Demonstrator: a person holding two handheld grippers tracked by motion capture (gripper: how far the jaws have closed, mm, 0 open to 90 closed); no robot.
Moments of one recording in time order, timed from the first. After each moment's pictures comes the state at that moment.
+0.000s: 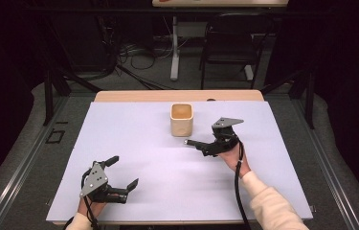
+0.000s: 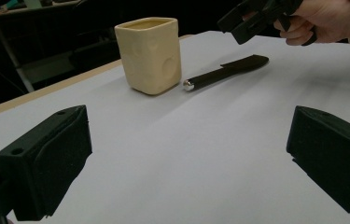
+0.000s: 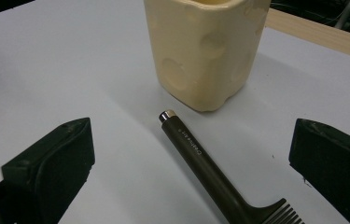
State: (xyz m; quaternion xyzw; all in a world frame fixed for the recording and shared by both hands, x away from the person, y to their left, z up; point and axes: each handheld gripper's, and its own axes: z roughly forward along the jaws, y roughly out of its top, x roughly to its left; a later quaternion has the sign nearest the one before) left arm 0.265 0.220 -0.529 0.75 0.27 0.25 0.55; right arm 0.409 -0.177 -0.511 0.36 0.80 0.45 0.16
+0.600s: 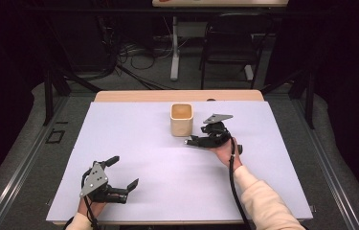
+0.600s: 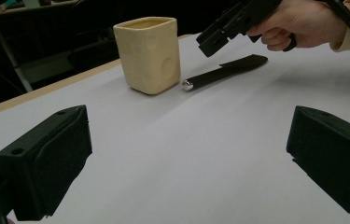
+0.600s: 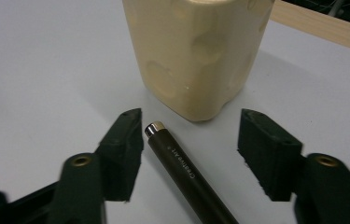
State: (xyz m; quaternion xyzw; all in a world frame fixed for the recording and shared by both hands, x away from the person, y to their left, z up) left arm 0.266 0.219 -0.530 0.75 0.26 0.25 0.55; right arm 0.430 -0.157 -0.520 0.38 0.81 0.42 0.16
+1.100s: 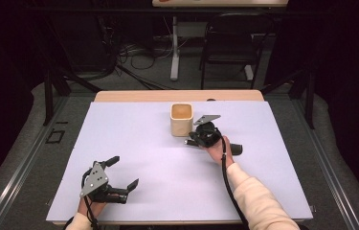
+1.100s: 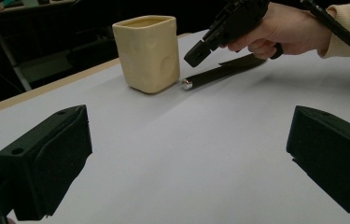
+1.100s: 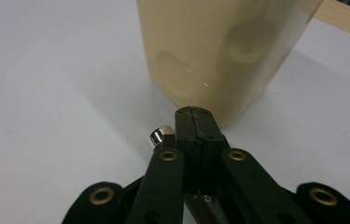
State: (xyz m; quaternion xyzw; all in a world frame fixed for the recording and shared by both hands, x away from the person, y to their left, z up) left arm 0.266 0.219 -0.530 0.75 0.26 0.25 0.55; right arm 0.441 -0.132 -0.534 0.36 0.83 0.39 0.17
